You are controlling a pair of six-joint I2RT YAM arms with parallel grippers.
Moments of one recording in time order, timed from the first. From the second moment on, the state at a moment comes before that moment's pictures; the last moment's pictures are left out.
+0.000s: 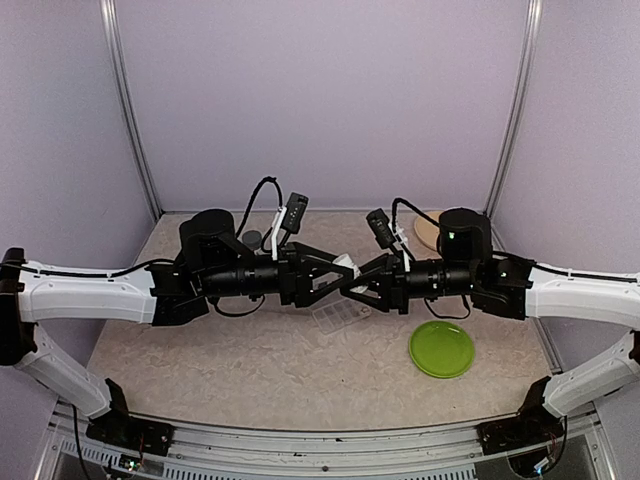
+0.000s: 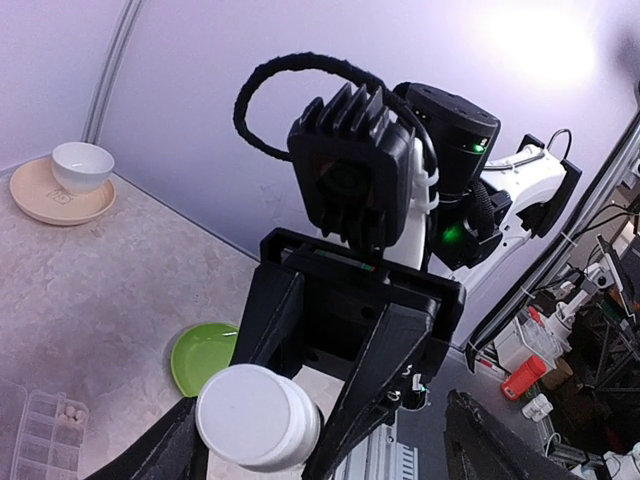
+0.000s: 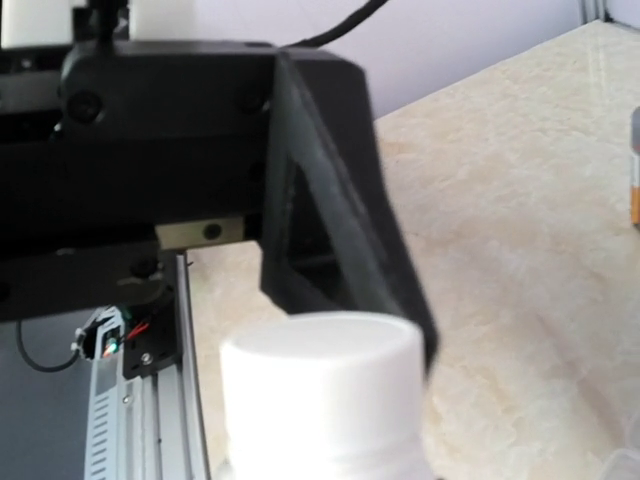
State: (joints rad) left arm -1.00 1.43 0.92 0.48 0.41 -0.48; right arm 0.88 1.26 0.85 0.16 -0.50 0.24
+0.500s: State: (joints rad) left arm -0.98 1.38 0.91 0.46 0.39 -0.49; right arm 0.84 1.21 0.85 0.12 -0.44 0.20
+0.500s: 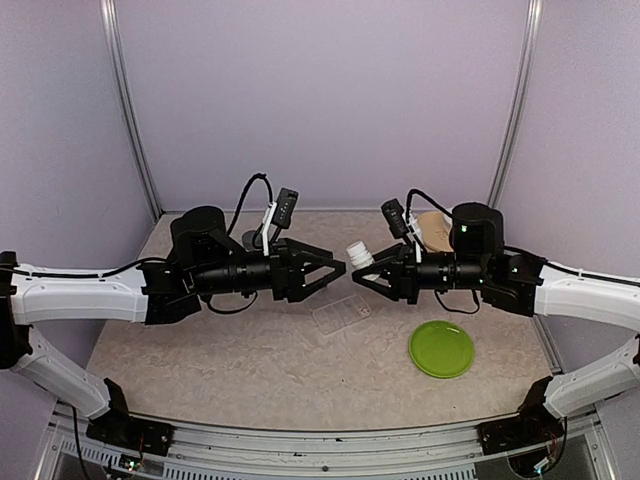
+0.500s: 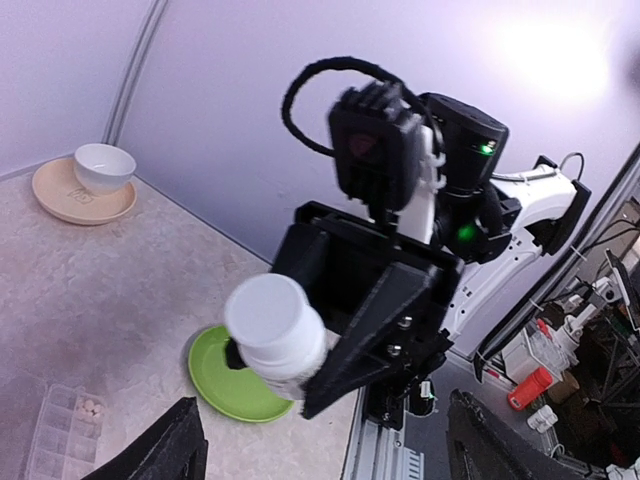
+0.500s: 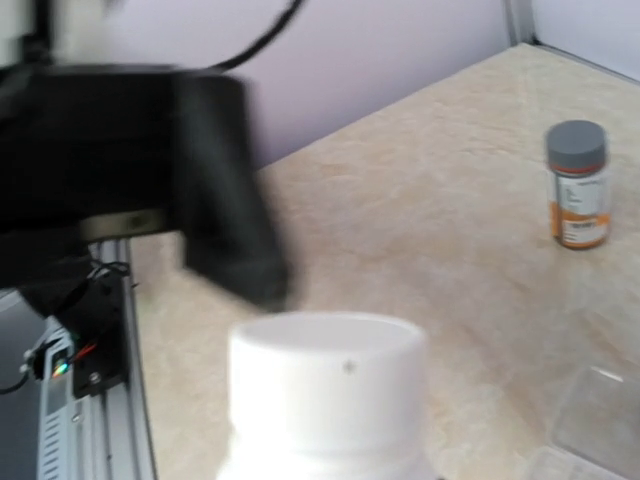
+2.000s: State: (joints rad) left arm -0.98 1.48 1.00 0.41 0.42 -0.46; right arm 0.89 1.29 0.84 0.17 -0.47 0.18
